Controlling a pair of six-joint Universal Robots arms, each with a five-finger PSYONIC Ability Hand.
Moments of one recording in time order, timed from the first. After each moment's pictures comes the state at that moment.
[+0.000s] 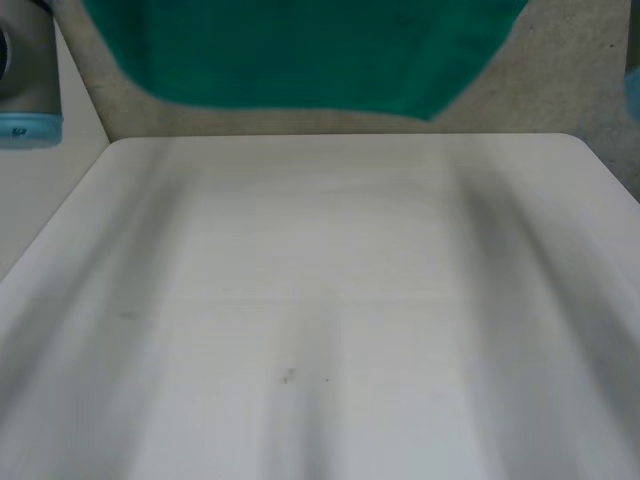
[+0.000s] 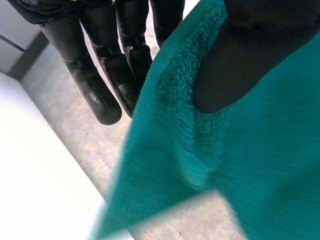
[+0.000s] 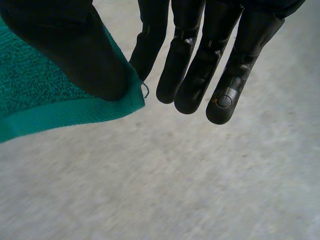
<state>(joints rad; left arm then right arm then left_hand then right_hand) 4.40 -1.99 -0.86 3.64 -1.60 3.73 1.91 -1.06 0.49 -0.02 1.80 2.57 1.13 1.20 1.19 1.20 0.96 0.99 1.18 1.18 1.19 0.98</state>
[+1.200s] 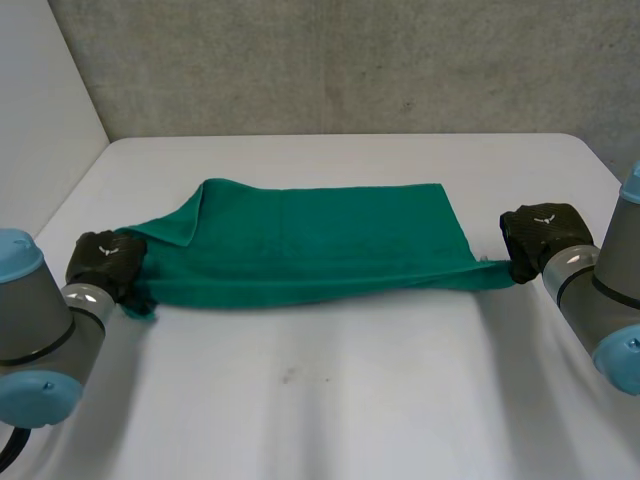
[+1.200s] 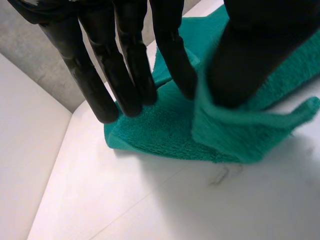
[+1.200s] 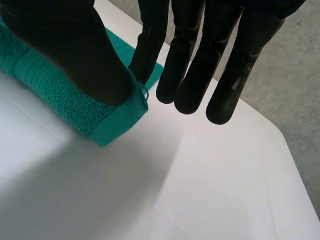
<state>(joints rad) 4.56 -2.02 -1.80 3.55 -1.59 3.60 1.83 -1.17 1.56 -0.05 1.61 2.78 1.04 0.99 0.99 0.99 0.81 0.99 1.18 1.18 1.19 0.98</state>
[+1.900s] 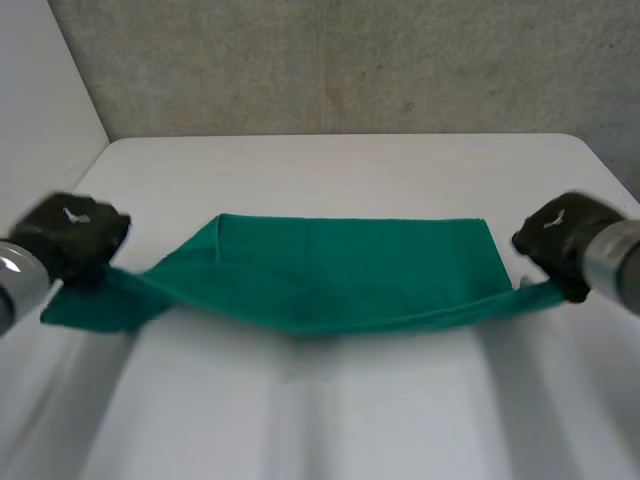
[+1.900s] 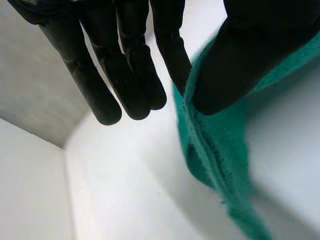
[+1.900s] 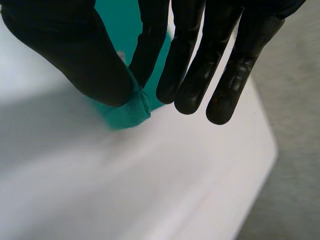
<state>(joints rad) 4.63 -1.65 -1.71 2.97 -1.38 3.83 1.88 -1.33 1.38 0.52 1.63 2.25 1.14 1.20 1.19 1.19 0.96 0.99 1.18 1.18 1.19 0.98</state>
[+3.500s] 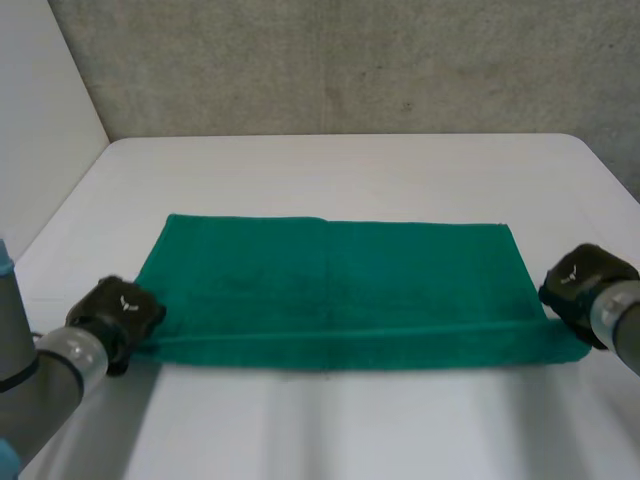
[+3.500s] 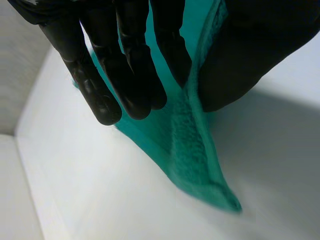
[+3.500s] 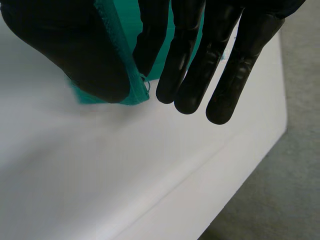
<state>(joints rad) 4.48 -1.75 -1.92 3.15 -1.55 4.02 1.80 -1.34 1.65 0.29 1.68 2.03 1.14 1.20 1.19 1.19 0.98 0.99 1.18 1.18 1.19 0.98</state>
